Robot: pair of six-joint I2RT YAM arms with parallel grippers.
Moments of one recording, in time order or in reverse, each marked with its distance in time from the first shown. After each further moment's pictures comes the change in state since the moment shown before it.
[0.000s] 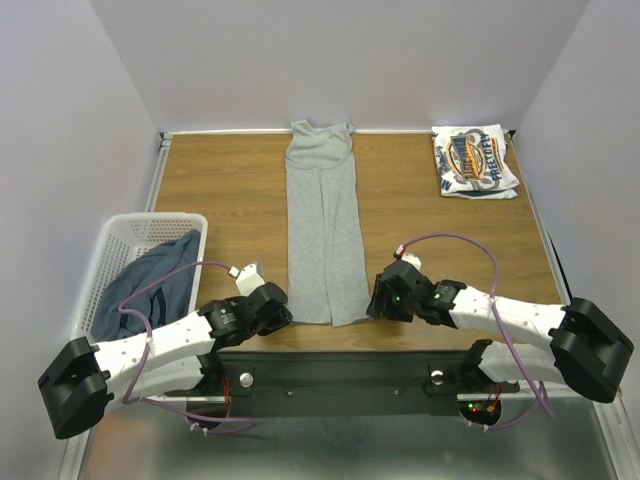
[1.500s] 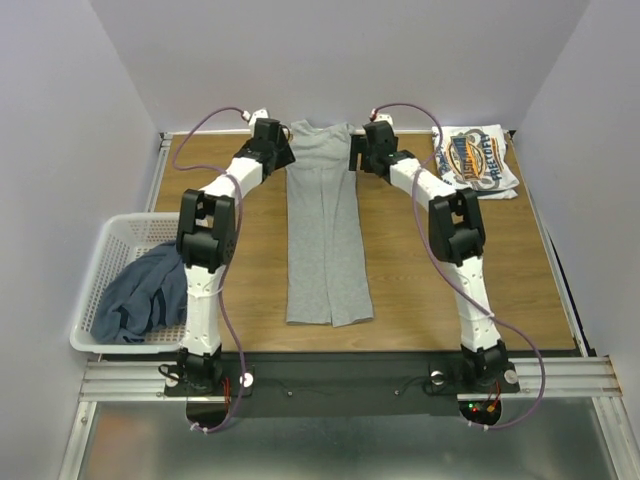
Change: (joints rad) left arm 0.695 1.431 1.513 0.271 0.175 0.721; right arm -0.515 1.306 1.611 0.055 0.114 -0.674
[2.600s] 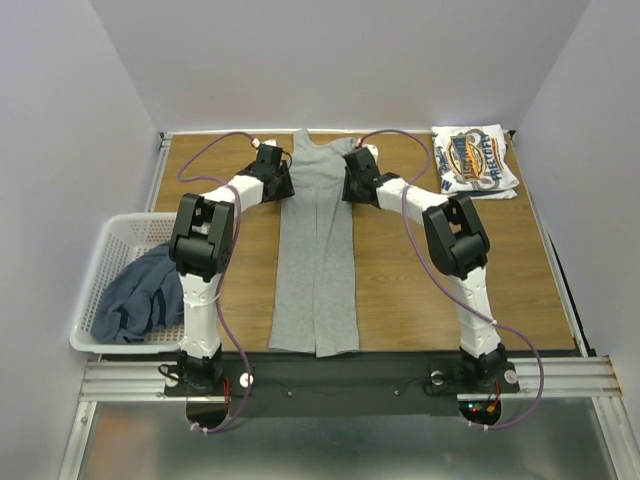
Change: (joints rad) left arm -0.027 -0.172 -0.359 -0.004 0.084 0.074; right arm 0.130 -0.227 -0.412 0.028 -0.014 0.227
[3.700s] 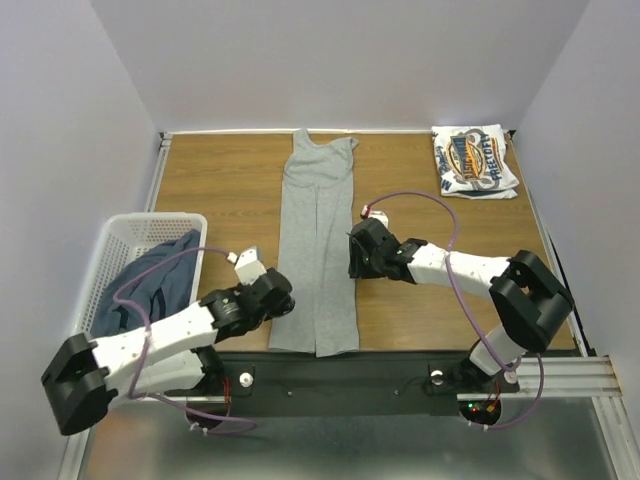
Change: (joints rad) left arm -0.688 -1.262 -1.038 -0.349 -0.422 -0.771; right arm 0.292 -0.692 -0.801 -0.025 -0.030 0.156
